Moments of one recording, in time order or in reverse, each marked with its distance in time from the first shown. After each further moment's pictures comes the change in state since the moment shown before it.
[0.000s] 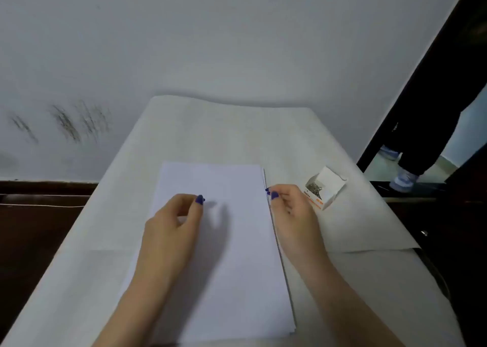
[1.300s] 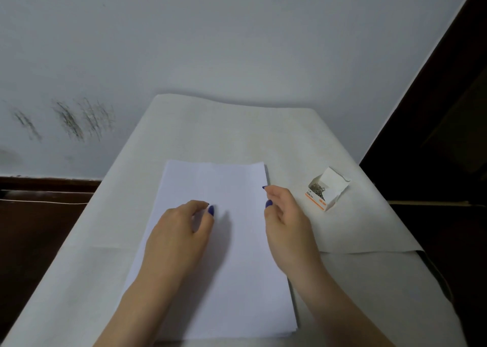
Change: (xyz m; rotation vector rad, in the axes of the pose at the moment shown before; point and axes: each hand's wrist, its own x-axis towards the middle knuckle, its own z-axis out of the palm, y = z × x) left_hand 0.000 -0.002 0.004 0.344 -0.046 0.079; right_hand -0.017 -0.005 0.010 -0.056 -0.107 -0.010
